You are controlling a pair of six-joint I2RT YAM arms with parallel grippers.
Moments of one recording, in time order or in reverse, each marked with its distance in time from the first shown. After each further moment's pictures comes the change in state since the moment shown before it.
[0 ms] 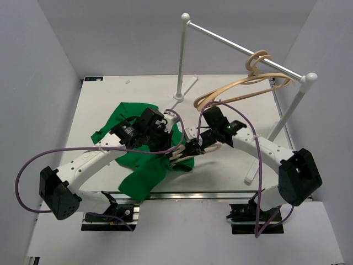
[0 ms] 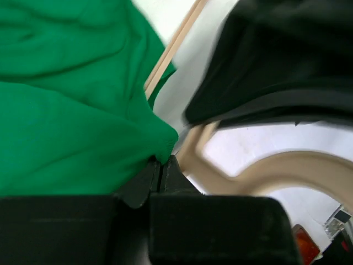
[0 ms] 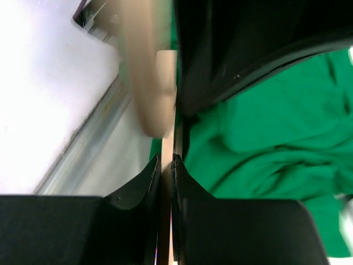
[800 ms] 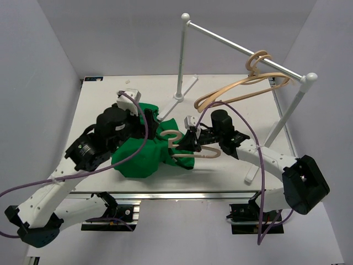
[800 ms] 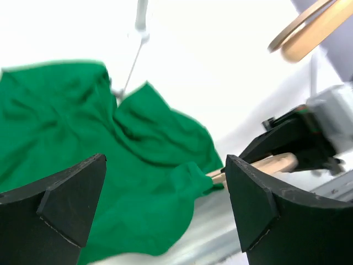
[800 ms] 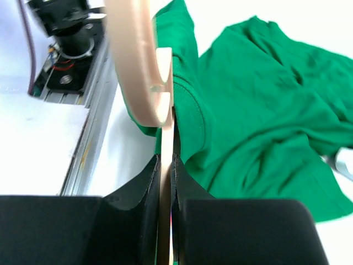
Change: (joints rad) left arm 0.008 -0.327 0.058 0.138 -0.546 -0.032; right arm 0.011 -0.110 -0.275 0.793 0.172 0.794
